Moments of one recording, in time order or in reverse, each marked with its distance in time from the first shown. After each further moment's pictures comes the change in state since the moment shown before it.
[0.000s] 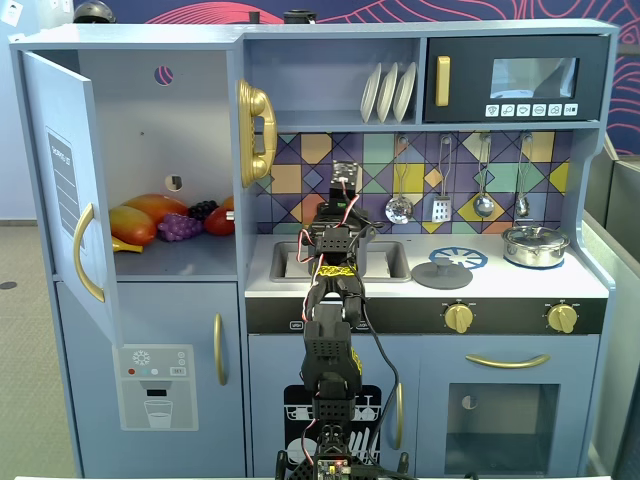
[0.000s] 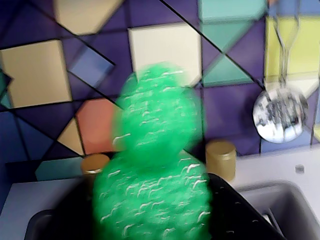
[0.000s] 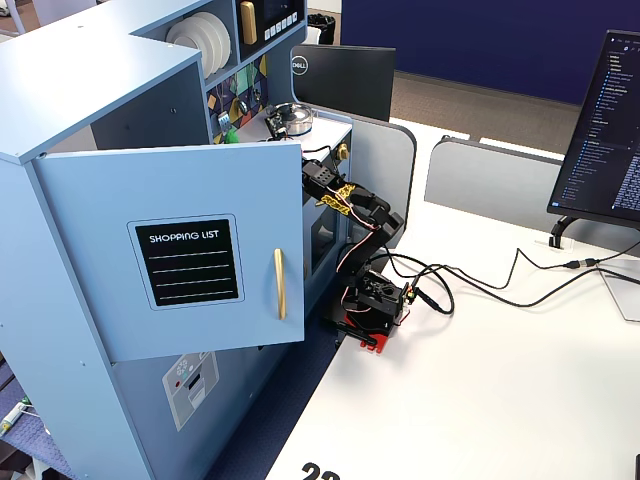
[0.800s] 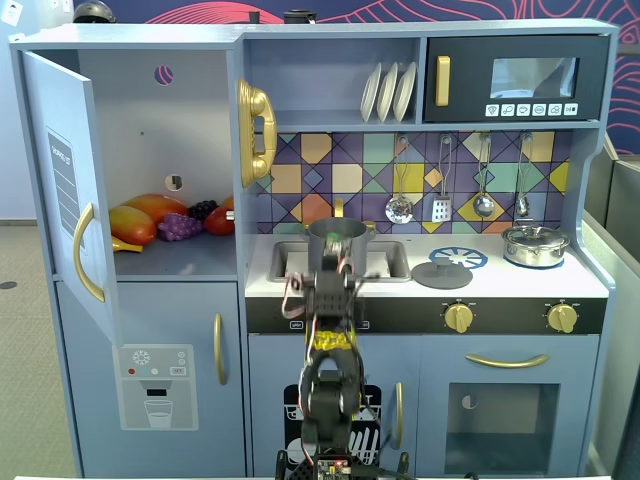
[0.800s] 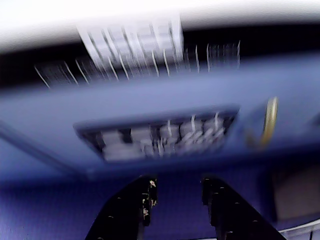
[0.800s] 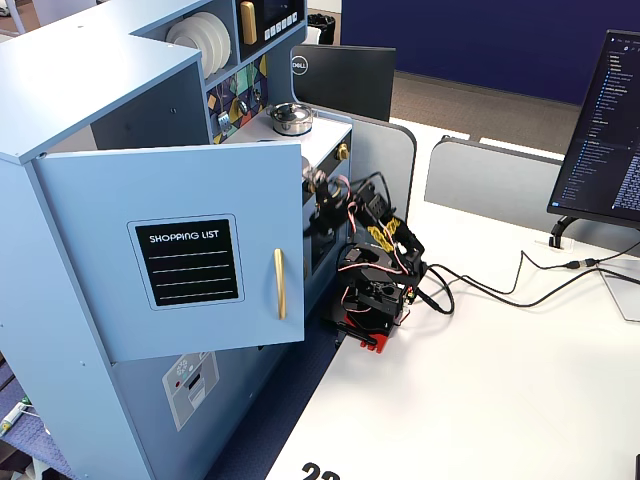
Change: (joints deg) arm -2.5 45.0 29.1 66.9 -4.4
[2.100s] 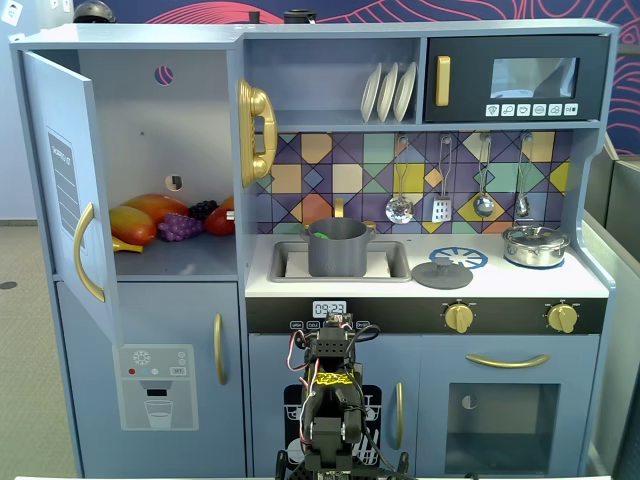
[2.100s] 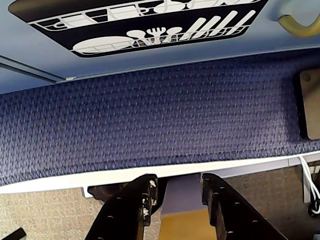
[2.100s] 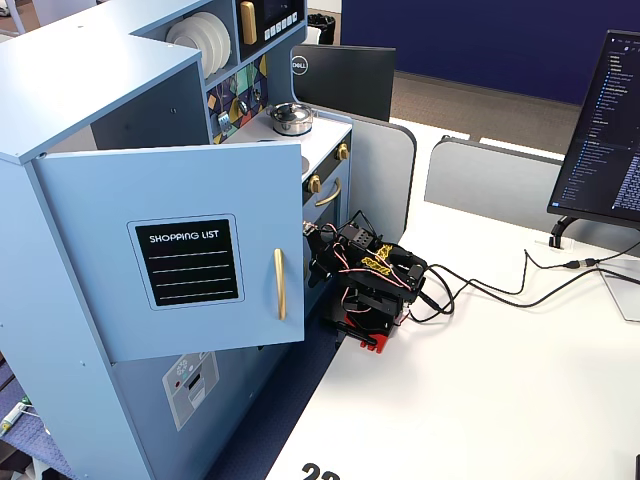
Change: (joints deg) arm -0.4 14.7 38.8 -3.6 1.9
